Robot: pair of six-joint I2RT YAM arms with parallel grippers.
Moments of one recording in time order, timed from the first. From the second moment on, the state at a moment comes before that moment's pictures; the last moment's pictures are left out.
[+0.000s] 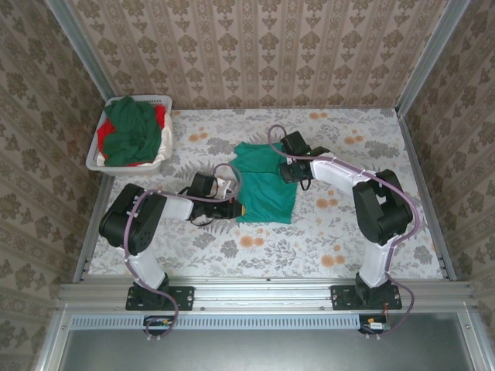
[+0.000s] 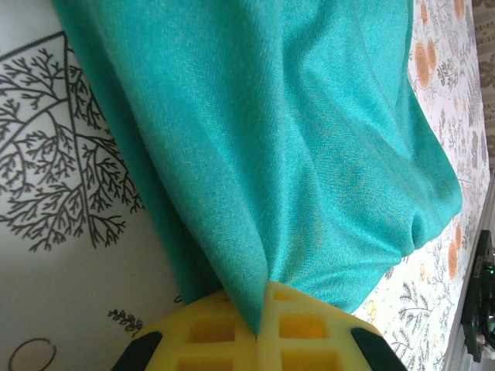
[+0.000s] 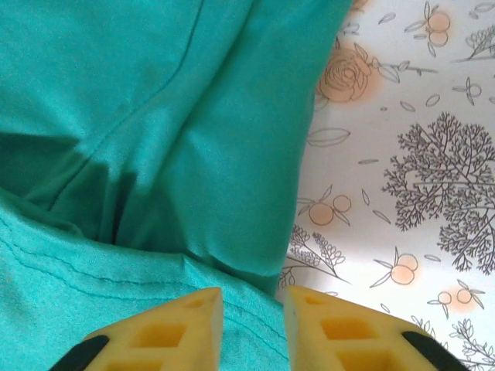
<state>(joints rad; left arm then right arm) -0.48 1.76 0.67 0.18 0.73 -0.41 0.44 1.87 1.31 -0.54 0.12 0.25</state>
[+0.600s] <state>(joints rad) -0.48 1.77 0.68 0.17 0.74 -0.41 0.42 1.91 1.27 -0.55 0.12 0.32</state>
